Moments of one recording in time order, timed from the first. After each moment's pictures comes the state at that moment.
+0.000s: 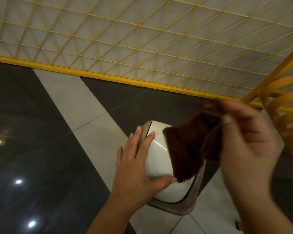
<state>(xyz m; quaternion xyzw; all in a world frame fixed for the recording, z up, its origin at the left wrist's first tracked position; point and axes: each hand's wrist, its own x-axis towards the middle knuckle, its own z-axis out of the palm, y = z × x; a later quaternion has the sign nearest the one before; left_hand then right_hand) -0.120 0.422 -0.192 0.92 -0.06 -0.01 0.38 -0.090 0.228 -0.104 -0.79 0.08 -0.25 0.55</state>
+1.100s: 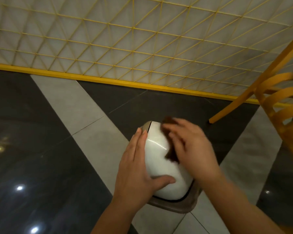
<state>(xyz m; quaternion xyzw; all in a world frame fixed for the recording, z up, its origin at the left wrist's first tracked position) -0.115 0.418 -0.191 0.89 -0.04 -0.01 0.45 -0.065 0.255 -0.143 -0.95 -0.12 -0.09 0.26</state>
